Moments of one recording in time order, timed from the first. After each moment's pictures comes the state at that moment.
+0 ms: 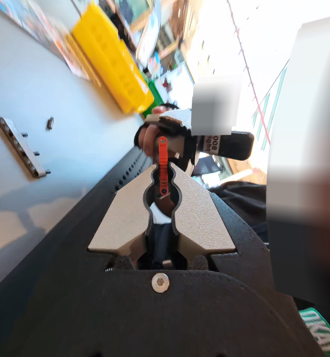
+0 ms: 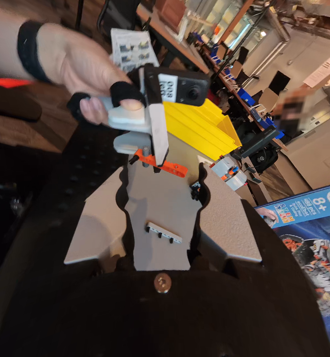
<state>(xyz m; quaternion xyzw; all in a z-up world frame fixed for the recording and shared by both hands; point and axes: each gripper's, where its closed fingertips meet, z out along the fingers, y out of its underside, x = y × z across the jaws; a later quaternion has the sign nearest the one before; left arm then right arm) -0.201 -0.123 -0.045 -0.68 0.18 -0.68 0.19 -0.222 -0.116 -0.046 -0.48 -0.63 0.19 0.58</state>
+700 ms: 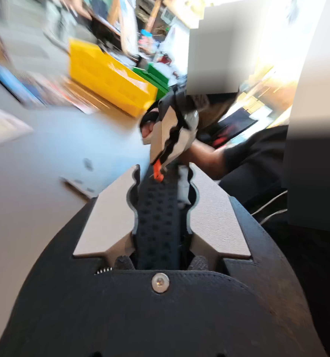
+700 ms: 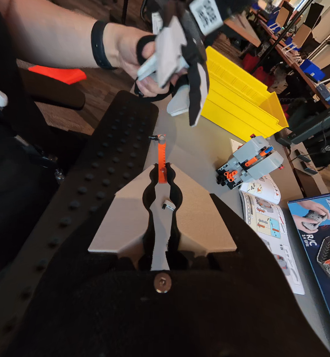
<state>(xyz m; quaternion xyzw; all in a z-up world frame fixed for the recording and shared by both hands) -0.232 -0.114 -0.028 -0.63 0.40 -0.57 0.36 -0.197 -0.114 -0.064 -0.50 -0.67 0.26 0.48</state>
